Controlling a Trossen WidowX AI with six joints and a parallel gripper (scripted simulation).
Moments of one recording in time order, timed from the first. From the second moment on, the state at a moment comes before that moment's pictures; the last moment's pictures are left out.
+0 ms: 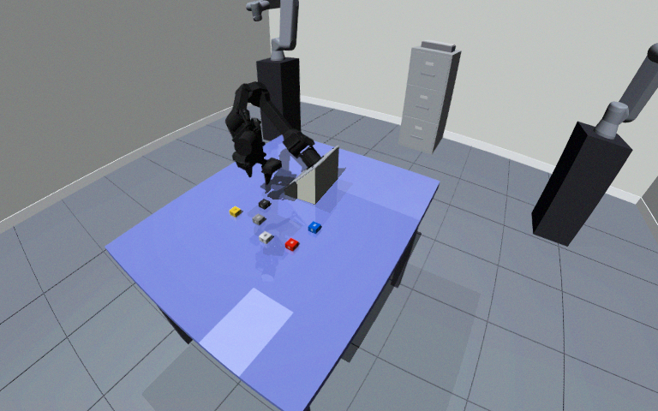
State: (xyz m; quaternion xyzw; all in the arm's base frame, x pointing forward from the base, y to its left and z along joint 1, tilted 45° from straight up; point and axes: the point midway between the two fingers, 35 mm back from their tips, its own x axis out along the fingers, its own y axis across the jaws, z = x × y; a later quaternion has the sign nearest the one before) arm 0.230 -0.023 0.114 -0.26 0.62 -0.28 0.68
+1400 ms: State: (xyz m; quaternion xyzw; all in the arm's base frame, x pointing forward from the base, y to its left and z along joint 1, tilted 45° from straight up) arm 0.297 0.003 0.096 -0.26 0.62 -0.28 0.68
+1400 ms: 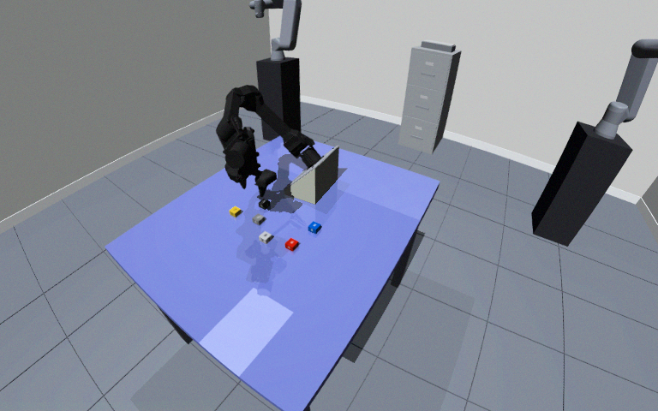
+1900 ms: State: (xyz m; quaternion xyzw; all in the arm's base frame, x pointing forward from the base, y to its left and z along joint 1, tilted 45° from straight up) arm 0.237 0.135 -0.035 -0.26 0.63 -0.26 0.68
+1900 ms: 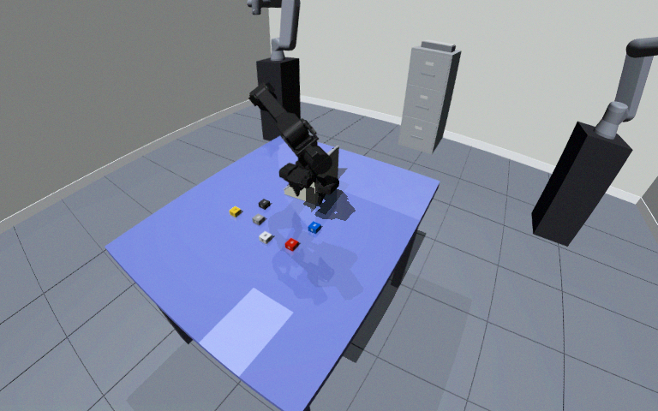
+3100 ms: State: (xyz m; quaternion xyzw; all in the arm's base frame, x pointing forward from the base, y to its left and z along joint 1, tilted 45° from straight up) arm 0.339 0.127 -0.022 -0.25 0.62 -0.28 0.69
